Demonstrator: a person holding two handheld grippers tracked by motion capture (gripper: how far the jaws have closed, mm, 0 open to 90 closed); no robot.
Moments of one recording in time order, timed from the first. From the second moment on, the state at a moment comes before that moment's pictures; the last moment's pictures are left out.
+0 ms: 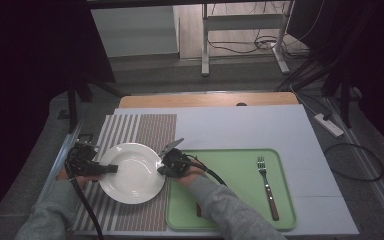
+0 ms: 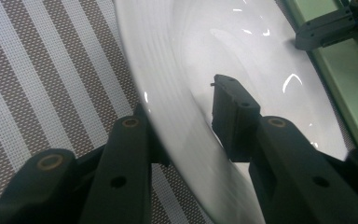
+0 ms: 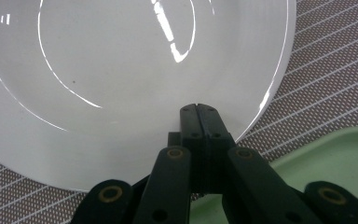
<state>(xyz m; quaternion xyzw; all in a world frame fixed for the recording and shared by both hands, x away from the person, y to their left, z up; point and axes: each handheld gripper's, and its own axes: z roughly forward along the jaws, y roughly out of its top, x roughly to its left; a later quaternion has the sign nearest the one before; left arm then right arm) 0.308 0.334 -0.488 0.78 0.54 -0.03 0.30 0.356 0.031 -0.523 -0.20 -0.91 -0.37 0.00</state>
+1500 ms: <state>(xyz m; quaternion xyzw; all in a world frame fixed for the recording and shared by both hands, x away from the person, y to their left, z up) 0.302 0.338 -0.470 0.76 0.51 0.05 0.40 0.282 -0.176 -0.477 -0.26 -0.82 -0.50 -0.04</state>
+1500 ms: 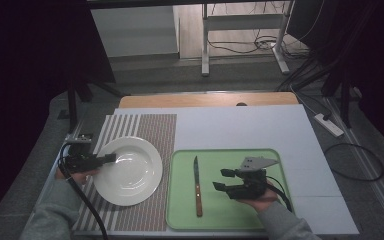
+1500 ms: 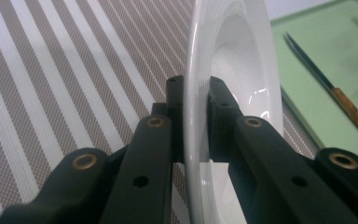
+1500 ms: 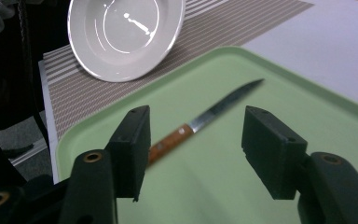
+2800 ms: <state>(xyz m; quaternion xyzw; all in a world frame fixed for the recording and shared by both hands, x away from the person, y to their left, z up) 0.296 0.310 -0.438 0.75 0.46 0.08 0.47 0.254 -0.294 -0.495 -0.34 -0.78 -0.51 -0.13</state>
